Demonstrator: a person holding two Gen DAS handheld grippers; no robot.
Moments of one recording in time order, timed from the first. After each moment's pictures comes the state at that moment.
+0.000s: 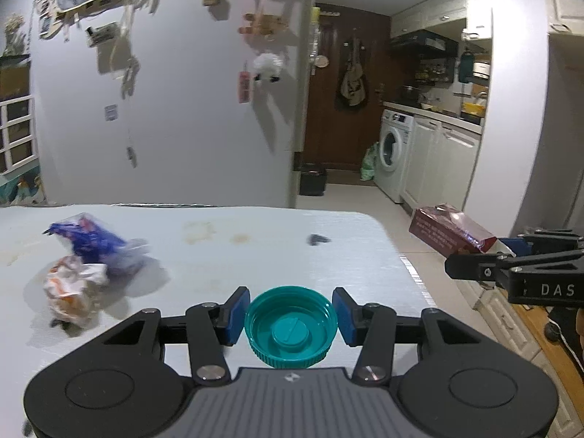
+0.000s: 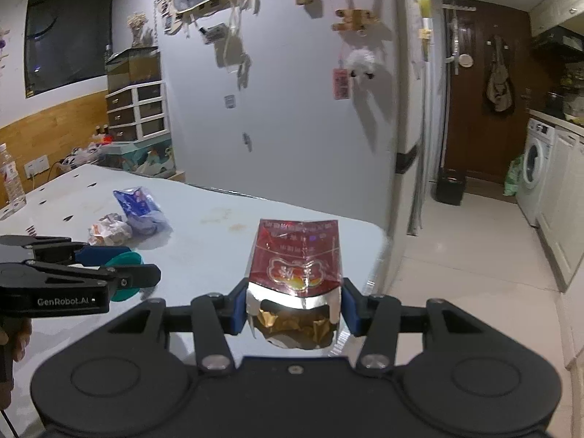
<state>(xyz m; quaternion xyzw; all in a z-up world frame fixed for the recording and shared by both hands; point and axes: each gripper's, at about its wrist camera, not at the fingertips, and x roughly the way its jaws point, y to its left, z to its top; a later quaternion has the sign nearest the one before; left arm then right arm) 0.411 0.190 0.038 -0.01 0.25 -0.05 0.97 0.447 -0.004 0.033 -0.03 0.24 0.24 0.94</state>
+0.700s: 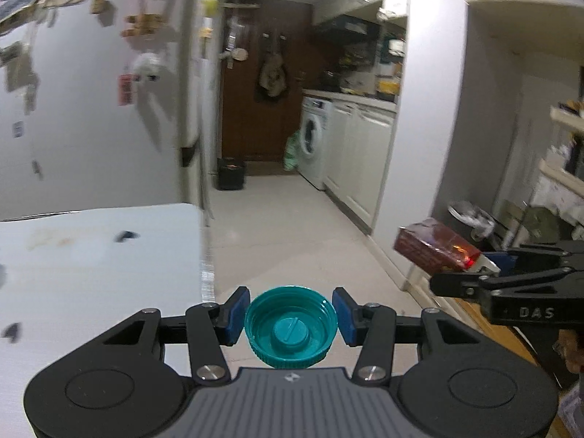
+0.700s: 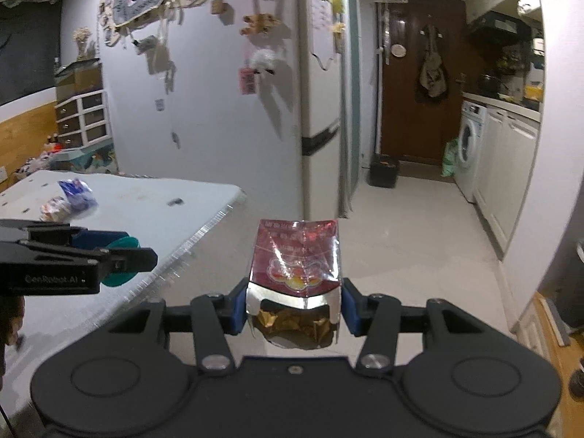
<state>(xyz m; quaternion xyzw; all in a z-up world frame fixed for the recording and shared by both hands) 0.404 0.015 0.025 0.01 0.26 -0.17 0.95 0.394 -0.174 0.016 -0.02 0.25 0.15 0.96</state>
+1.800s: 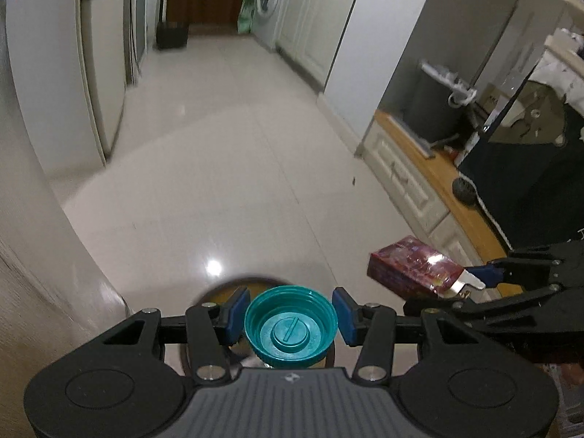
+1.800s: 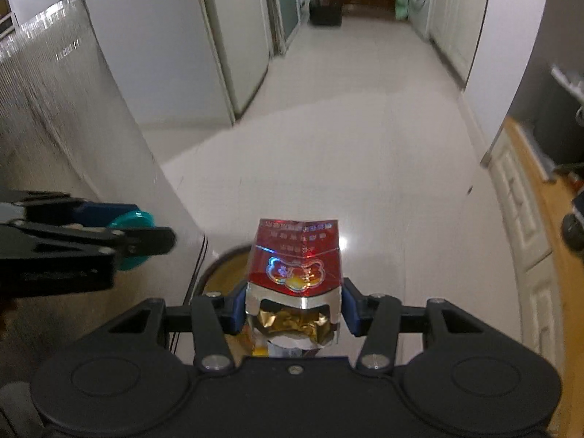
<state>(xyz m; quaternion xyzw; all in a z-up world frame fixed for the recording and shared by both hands) 0.460 -0.139 -0.221 -0.01 0.47 -0.22 0.85 0.433 -0.307 -0.211 0.01 0.49 0.08 0.87</state>
